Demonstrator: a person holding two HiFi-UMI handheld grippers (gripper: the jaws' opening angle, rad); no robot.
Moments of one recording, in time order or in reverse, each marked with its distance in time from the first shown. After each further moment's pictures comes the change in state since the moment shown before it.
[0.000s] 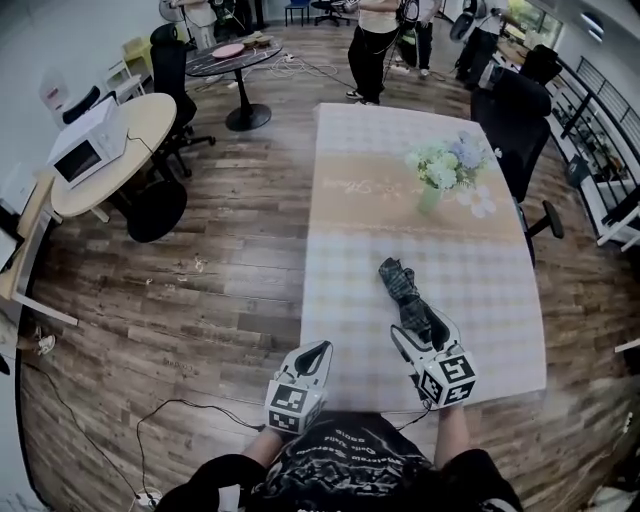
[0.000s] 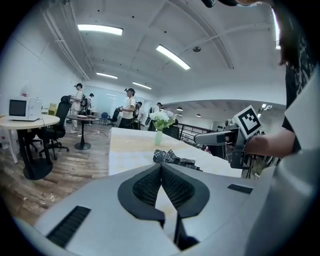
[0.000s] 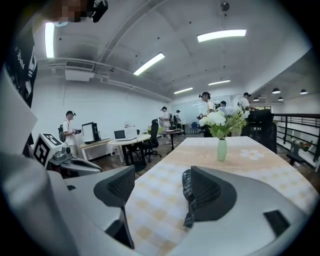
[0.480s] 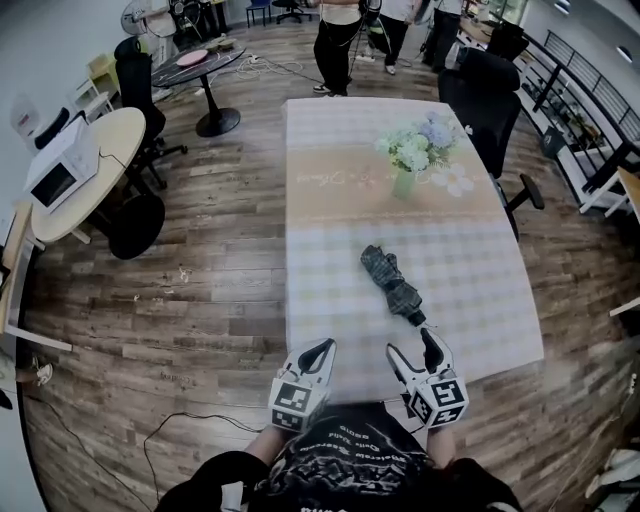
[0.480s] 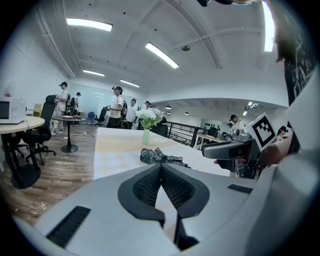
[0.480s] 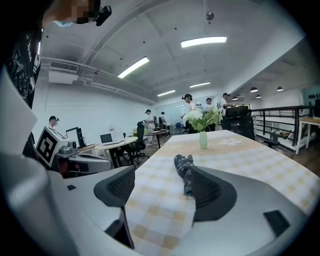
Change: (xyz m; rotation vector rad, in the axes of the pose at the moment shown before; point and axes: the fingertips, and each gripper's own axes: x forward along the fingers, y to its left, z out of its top) left arm 0.007 -0.033 -0.006 0.061 0.022 -0.135; right arm -0.062 0.018 -0.053 0.115 -0.024 -0.181
